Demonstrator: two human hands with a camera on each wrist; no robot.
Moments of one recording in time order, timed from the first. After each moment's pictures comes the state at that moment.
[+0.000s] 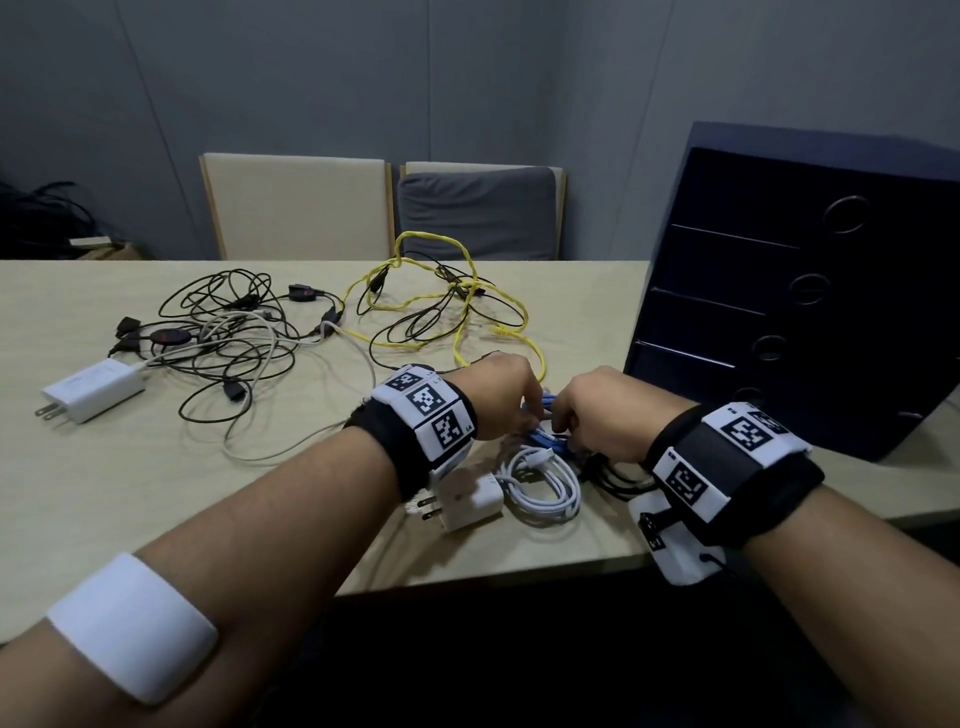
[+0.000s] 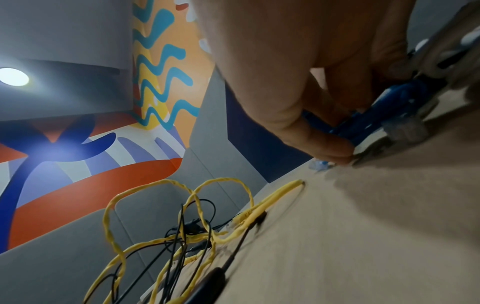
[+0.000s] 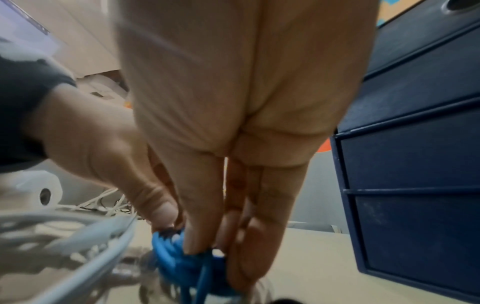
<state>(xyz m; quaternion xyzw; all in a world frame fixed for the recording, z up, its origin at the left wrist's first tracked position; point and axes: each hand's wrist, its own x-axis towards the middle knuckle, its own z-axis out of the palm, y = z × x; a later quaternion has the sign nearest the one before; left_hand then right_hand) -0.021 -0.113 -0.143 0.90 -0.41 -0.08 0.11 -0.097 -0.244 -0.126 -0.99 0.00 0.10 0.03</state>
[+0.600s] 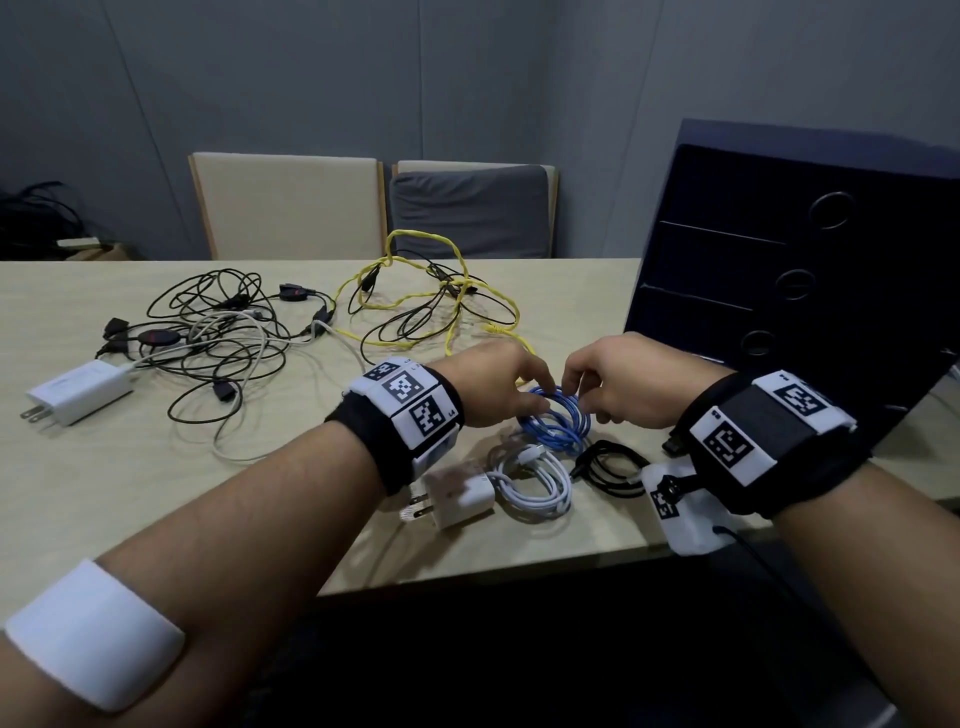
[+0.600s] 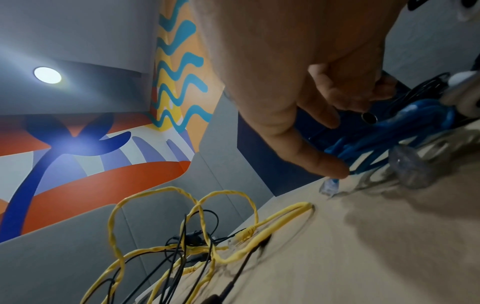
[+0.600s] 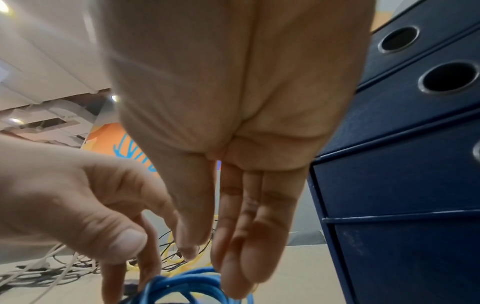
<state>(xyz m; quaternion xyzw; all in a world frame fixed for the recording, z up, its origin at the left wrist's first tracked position) -0.024 -0.111 -0.128 0.89 -0.43 -0.07 0.14 -0.096 -0.269 -0.105 -0.99 0.00 0.07 0.12</state>
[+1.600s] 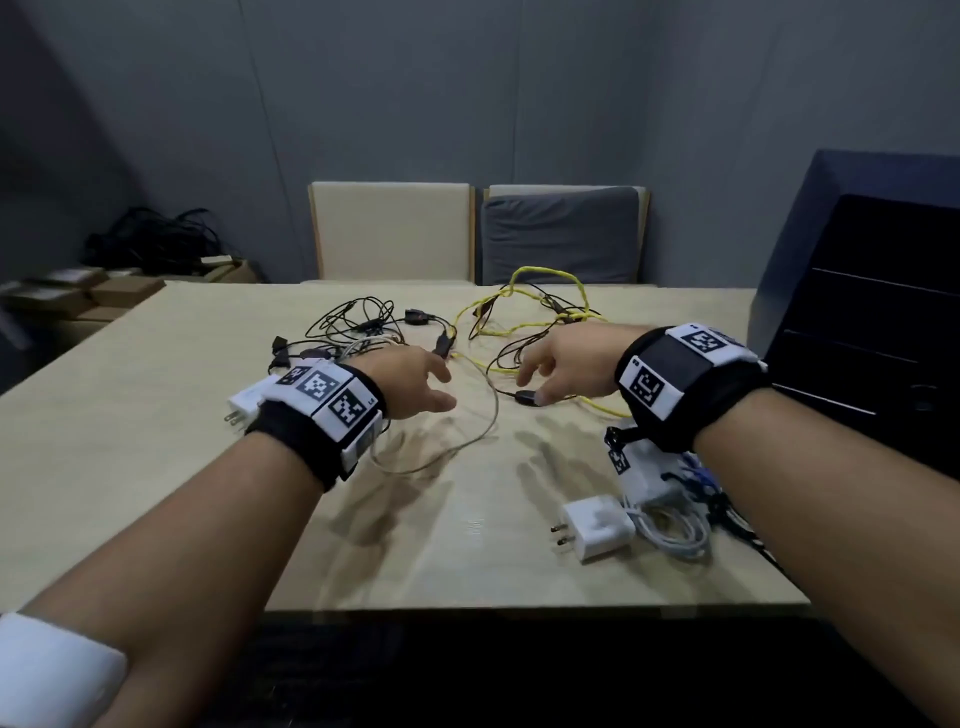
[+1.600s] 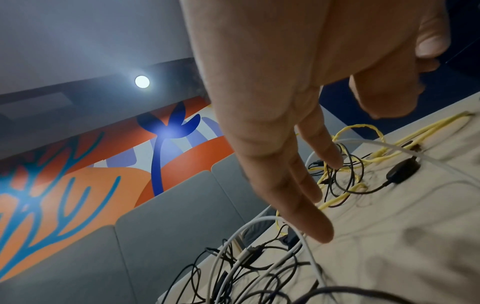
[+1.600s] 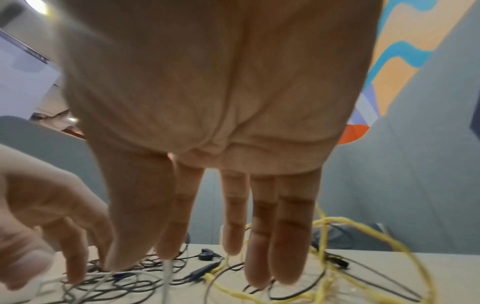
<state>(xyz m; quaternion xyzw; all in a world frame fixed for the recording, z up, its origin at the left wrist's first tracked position) 0.018 0.074 -0.099 0.98 -0.17 -0.10 0.05 -0.013 -0.135 -0.069 -0.99 -0.10 0.11 0.03</state>
